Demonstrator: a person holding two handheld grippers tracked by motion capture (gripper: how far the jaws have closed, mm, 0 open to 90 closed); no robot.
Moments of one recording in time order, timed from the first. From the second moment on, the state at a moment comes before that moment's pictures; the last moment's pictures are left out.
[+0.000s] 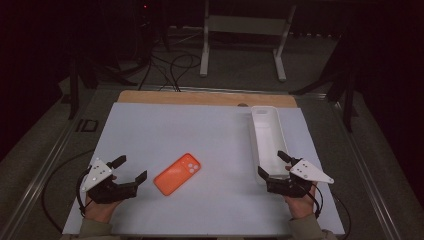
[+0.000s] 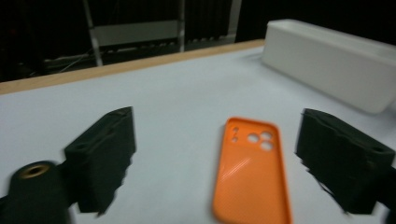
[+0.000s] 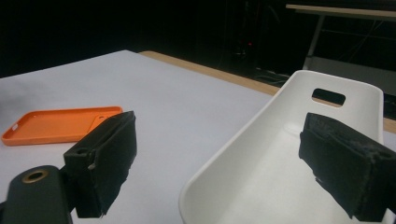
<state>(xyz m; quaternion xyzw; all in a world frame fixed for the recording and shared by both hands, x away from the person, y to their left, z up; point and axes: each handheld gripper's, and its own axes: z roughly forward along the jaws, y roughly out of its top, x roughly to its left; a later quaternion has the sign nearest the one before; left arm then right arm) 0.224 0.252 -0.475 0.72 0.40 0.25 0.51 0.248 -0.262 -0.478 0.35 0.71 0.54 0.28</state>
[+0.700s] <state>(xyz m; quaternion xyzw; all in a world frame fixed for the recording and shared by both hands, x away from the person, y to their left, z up) 0.235 0.242 -0.478 0.76 0.39 0.22 0.47 0.246 -0.263 -0.479 0.35 0.71 0.54 0.28</state>
